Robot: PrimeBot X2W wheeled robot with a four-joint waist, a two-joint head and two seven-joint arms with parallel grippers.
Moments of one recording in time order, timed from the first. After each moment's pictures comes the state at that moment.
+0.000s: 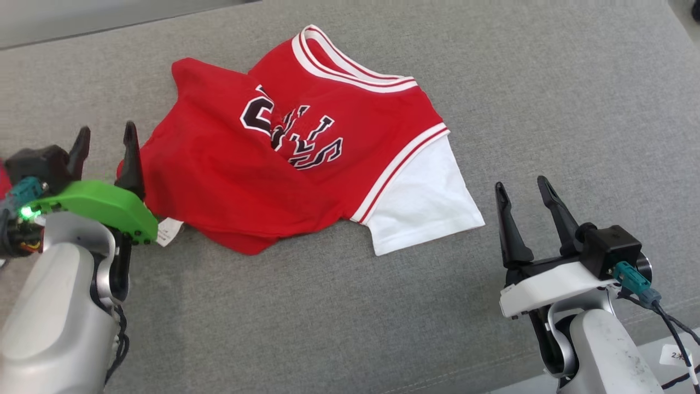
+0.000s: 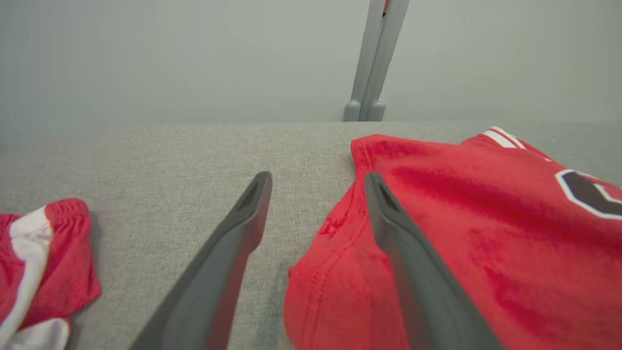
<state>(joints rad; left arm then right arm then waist) -0.58 0.35 -0.28 0.51 -0.57 0.06 -0.10 -0.18 -0.05 0.09 0.16 0.18 0.13 -0.22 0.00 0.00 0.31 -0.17</state>
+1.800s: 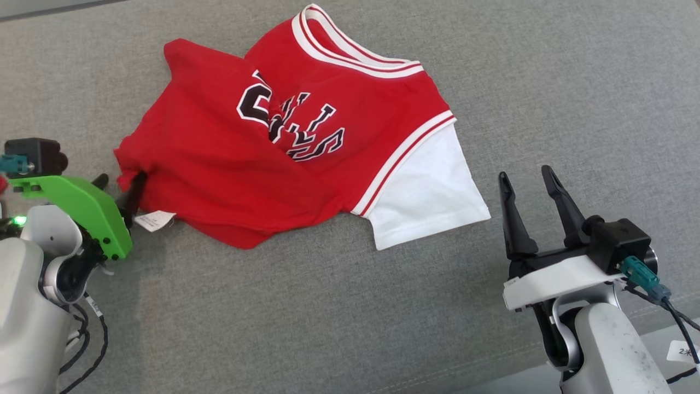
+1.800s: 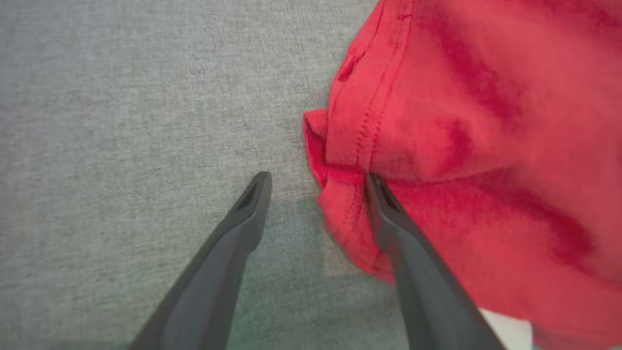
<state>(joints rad) -0.60 0.48 -0.34 0.52 -0.80 -0.10 0.36 -0.19 -0.05 0.08 0.13 0.18 0.13 -0.21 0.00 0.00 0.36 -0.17</state>
